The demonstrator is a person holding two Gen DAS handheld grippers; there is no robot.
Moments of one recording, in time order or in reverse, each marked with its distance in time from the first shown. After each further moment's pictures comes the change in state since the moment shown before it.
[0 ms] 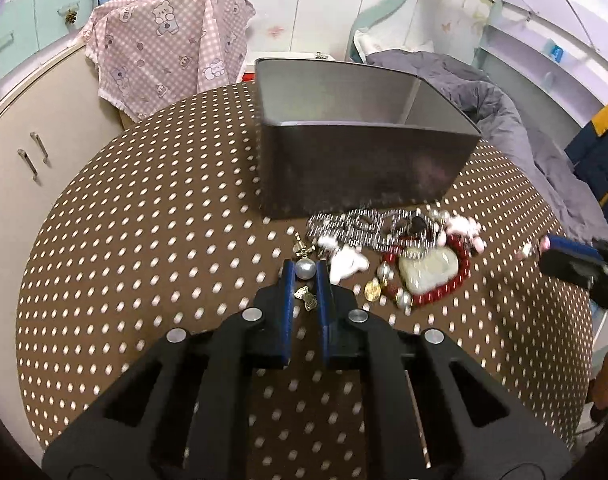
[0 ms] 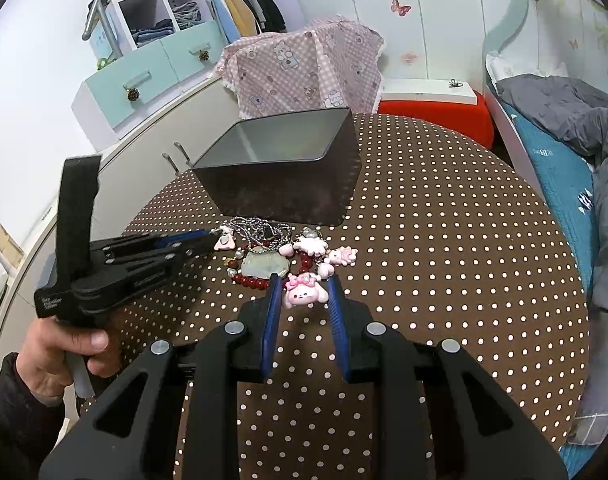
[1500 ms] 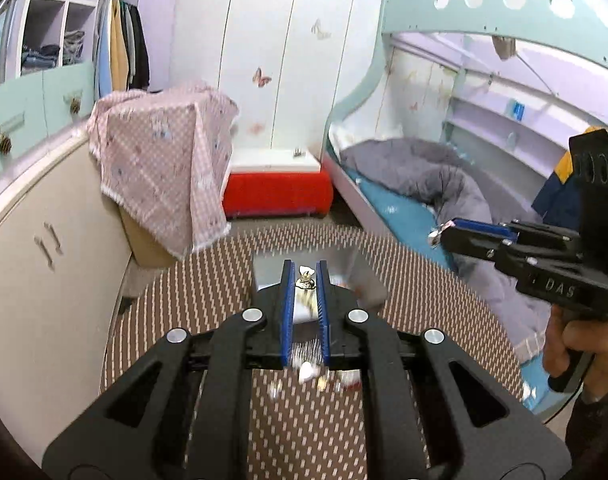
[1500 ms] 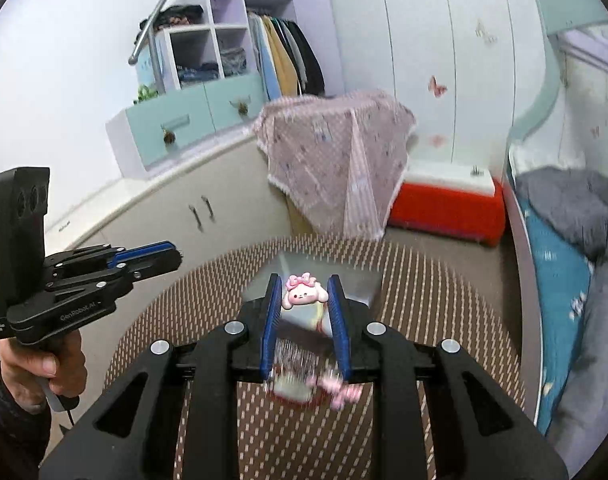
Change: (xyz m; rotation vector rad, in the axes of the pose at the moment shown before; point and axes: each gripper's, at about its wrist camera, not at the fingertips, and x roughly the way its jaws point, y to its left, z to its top) left arm -0.129 -0.016 0.083 0.042 -0.323 -0.064; right arm -0.052 0.038 0.114 -0.177 -0.206 0.035
